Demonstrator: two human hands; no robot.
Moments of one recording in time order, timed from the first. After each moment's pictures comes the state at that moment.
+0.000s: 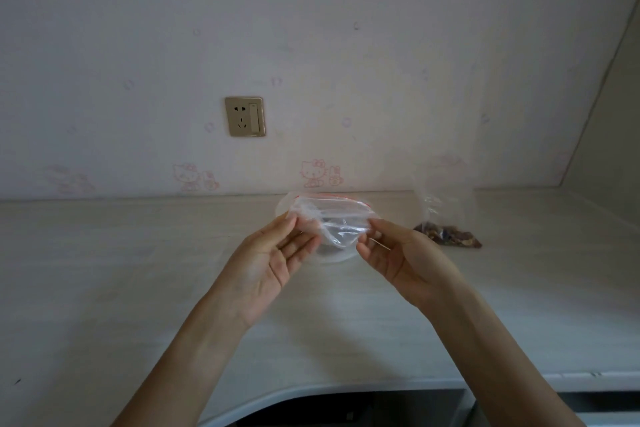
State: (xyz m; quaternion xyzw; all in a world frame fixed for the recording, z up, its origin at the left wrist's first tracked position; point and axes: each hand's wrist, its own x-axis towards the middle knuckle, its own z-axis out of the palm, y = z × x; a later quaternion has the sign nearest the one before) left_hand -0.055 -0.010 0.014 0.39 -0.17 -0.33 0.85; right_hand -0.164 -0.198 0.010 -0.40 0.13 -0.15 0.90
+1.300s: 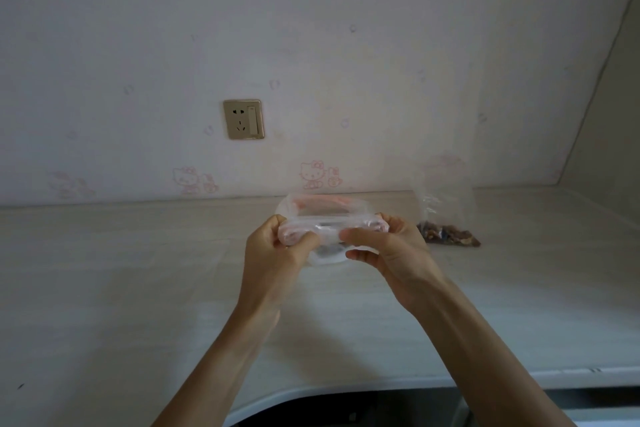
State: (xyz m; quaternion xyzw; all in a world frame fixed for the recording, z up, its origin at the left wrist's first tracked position) left_hand -0.074 -0.025 0.010 0.66 -0.23 -0.02 0.71; right_hand -0.167 -0.174 0.022 -0.61 0.11 -0.22 0.75
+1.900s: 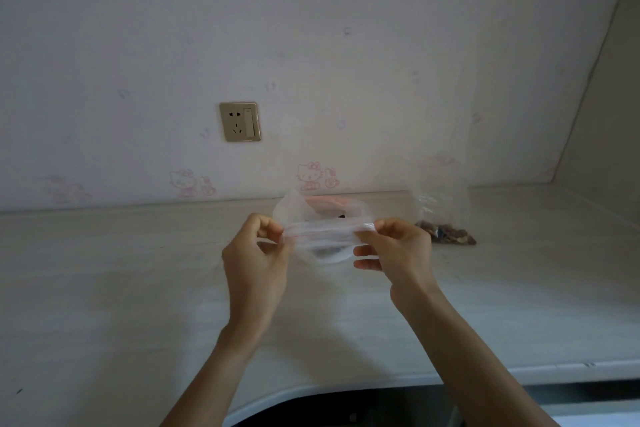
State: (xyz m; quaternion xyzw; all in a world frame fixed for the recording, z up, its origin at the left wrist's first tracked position) left_hand -0.057 -0.017 -0.007 0.75 -0.23 0.20 0.59; right_hand -0.159 -0.177 0.006 -0.58 0.27 -0.34 0.69
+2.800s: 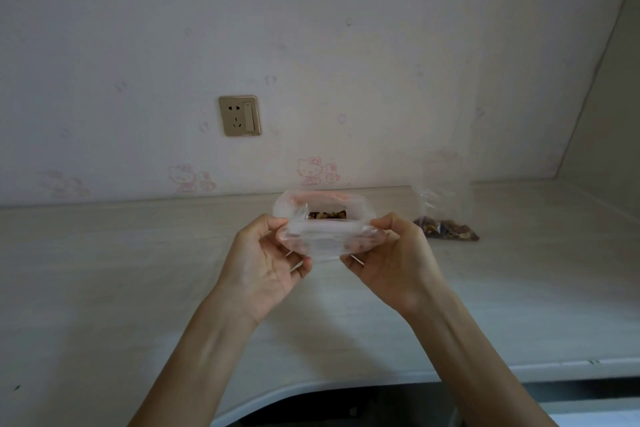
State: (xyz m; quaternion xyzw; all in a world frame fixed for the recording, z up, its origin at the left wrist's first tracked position) left_hand -0.061 -0.012 0.021 0.41 -0.06 -0.40 0.82; right_hand -0.161 -0.173 0.009 -0.33 0.10 -0.13 0.93
